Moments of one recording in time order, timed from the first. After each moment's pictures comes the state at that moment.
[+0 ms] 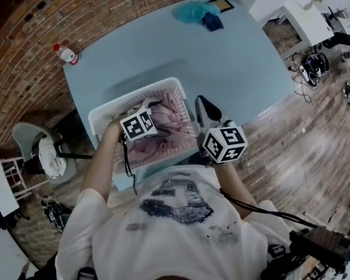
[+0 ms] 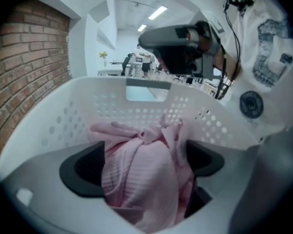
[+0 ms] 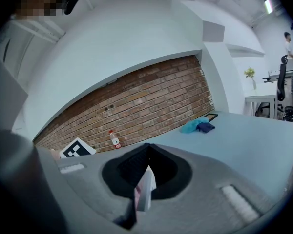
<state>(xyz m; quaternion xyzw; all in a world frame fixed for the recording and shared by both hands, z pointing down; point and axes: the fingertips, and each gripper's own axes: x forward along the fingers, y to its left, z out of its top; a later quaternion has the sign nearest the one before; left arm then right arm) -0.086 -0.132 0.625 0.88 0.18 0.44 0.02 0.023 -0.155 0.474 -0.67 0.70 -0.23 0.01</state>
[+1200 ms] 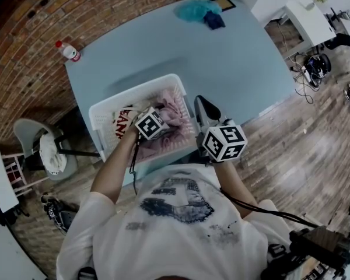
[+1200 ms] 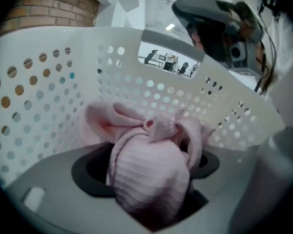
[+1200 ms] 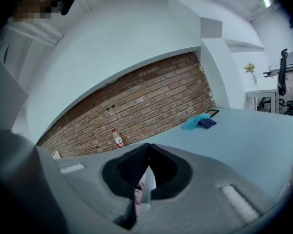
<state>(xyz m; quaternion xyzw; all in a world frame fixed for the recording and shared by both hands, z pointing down) -0.068 -0.121 0.680 0.88 0.07 0.46 0.12 0.018 -0.145 0.480 -0.66 0.71 -0.25 0.02</state>
